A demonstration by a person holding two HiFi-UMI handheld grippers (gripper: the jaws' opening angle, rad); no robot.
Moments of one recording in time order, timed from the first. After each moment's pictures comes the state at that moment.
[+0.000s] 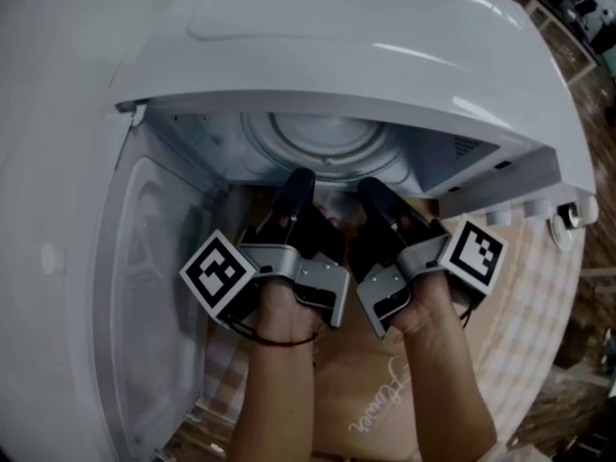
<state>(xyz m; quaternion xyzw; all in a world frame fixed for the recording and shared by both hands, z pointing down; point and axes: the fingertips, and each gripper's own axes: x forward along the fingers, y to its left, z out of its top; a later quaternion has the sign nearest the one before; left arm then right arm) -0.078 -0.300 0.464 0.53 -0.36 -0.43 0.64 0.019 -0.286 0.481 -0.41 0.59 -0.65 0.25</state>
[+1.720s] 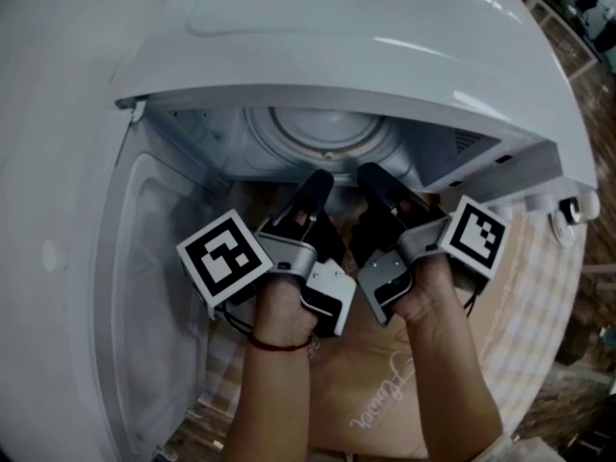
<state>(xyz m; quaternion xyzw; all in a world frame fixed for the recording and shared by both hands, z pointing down) -0.051 -0.284 0.458 0.61 -0.38 -0.28 0.64 0.021 -0.289 0.477 -0.41 0.60 -0.64 0.23</state>
